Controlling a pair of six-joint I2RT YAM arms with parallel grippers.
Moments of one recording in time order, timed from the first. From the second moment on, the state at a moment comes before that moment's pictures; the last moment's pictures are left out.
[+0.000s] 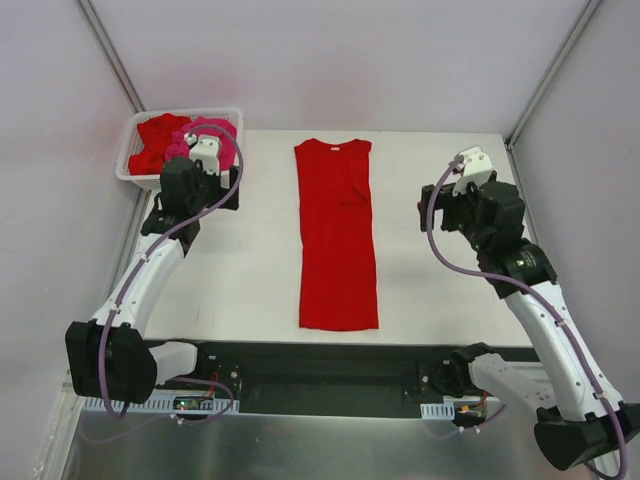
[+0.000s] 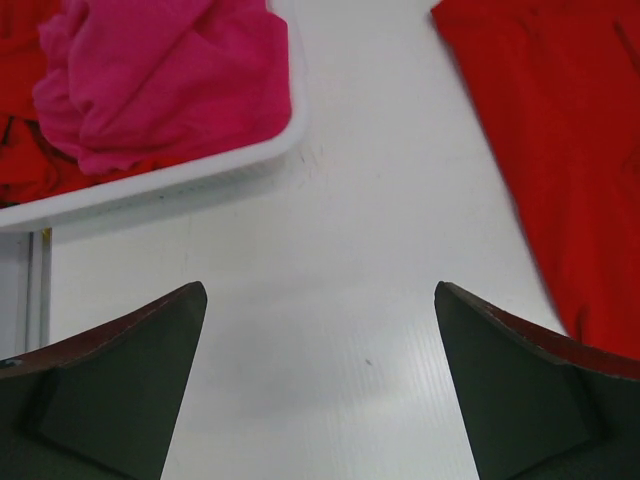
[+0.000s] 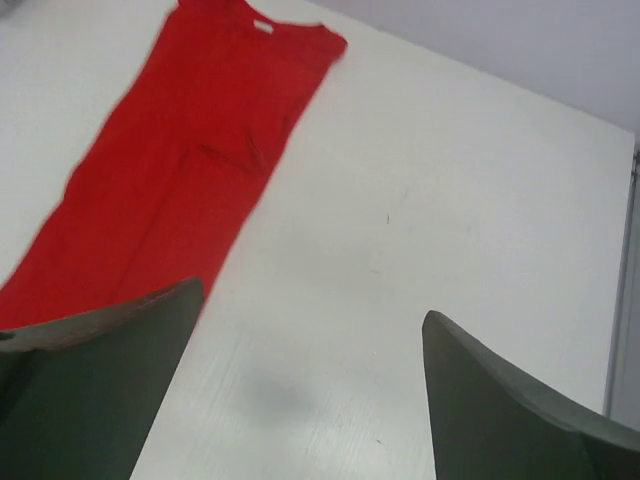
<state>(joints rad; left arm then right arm) -0.10 1.20 0.97 -0.19 0.04 0.10 0.35 0.91 1.09 -0.49 0.07 -0.03</state>
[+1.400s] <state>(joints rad) -0.01 1.32 0.18 0.82 0.16 0.06 -0.06 1.31 0.24 0.73 -0.25 -0.09</state>
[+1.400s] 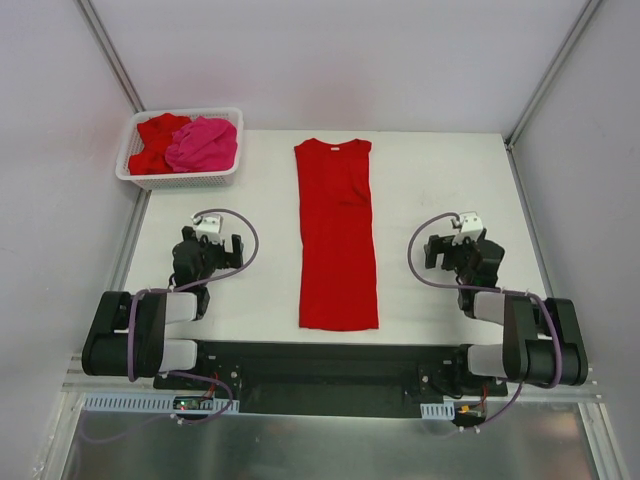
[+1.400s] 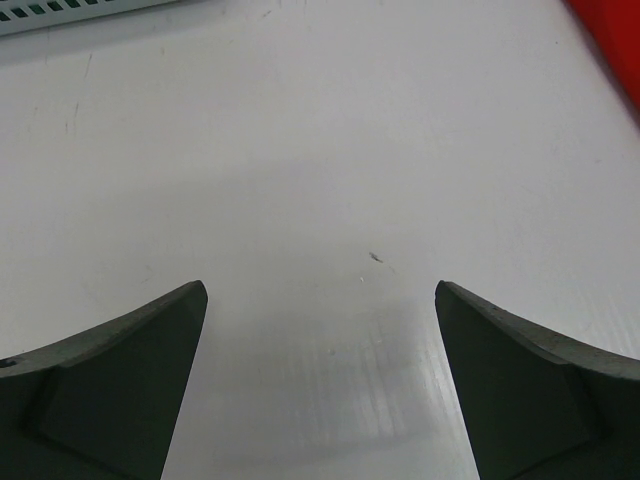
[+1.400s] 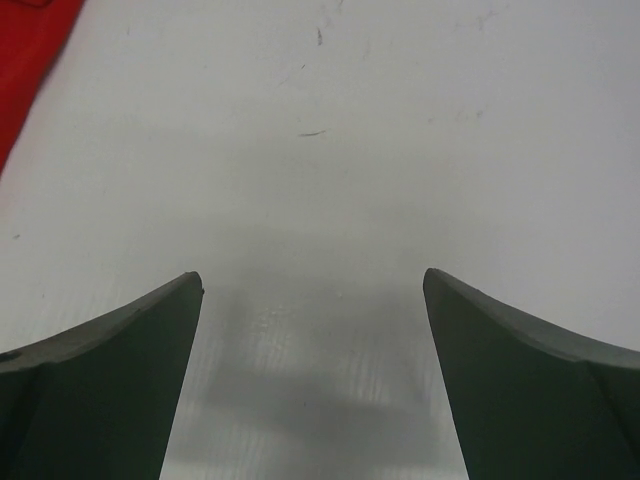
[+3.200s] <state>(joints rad) -0.01 1.33 0.18 0.87 0.04 0.03 0.02 1.33 0.23 0.80 0.04 -0.07</state>
